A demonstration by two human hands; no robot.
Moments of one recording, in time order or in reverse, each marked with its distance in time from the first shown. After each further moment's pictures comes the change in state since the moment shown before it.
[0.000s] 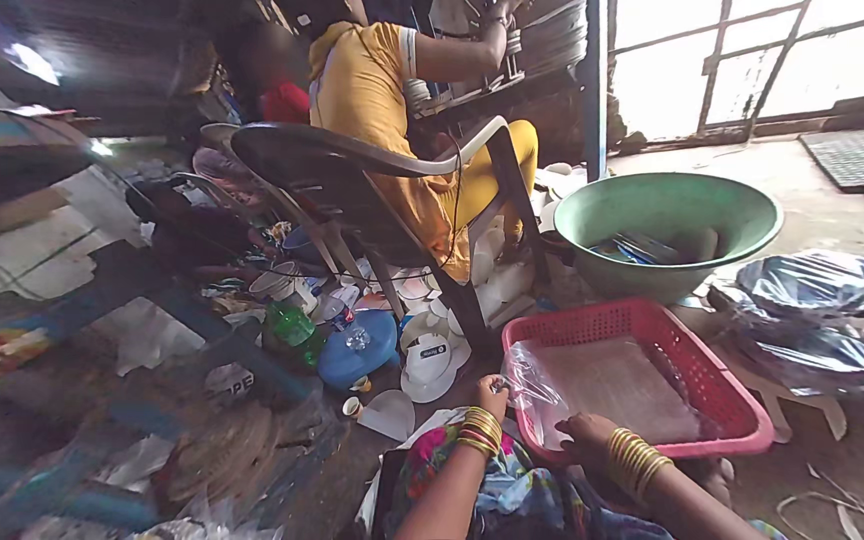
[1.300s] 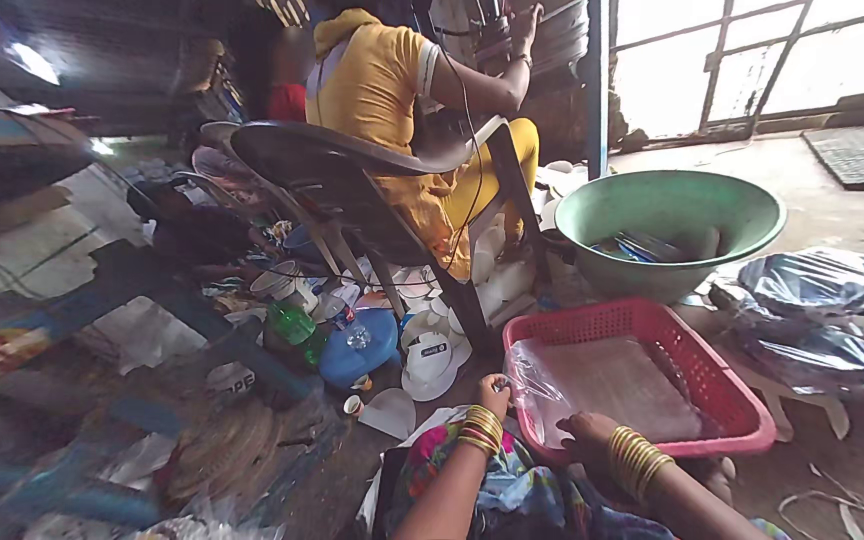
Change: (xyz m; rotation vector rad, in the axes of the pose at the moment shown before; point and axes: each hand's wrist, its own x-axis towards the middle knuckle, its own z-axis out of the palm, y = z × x) left_hand -0.004 0.004 0.001 -0.017 -0.023 0.008; right_hand -0.001 -0.002 0.001 0.008 0.006 0.041
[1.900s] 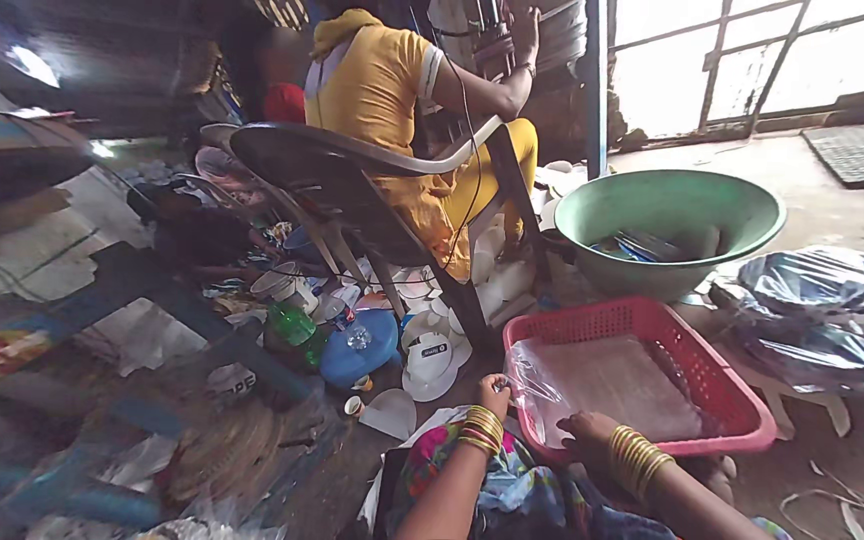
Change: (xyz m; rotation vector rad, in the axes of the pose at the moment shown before) left_hand 0.004 -0.005 0.000 0.001 0.006 0.024; right_hand 0.000 -0.001 0.000 -0.007 -0.005 -0.007
